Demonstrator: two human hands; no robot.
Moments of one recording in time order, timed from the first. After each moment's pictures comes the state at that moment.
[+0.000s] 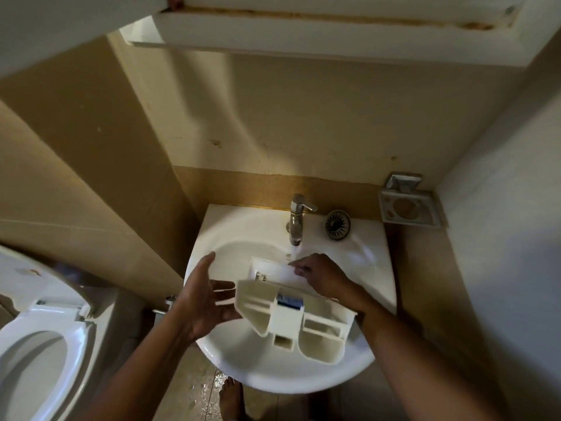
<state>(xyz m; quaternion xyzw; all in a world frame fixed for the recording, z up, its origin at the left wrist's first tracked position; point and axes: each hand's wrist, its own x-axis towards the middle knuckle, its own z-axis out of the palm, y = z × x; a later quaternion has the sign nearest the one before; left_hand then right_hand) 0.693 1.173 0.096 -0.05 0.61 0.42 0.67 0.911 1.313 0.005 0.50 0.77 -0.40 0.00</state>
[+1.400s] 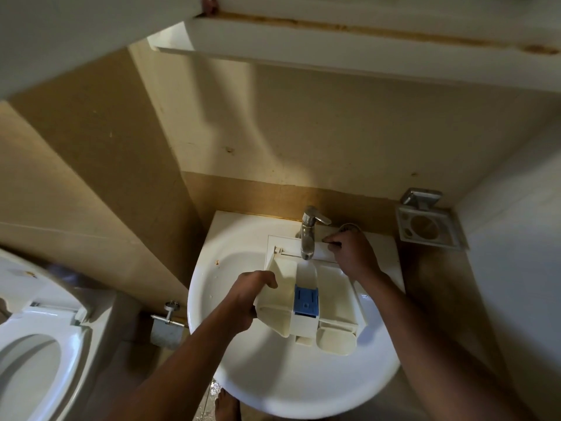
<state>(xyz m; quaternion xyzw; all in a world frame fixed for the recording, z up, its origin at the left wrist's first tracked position) 0.723 1.224 0.072 0.11 0.68 0.36 0.63 0.915 1.367 0.040 0.58 0.76 -0.27 -0.12</state>
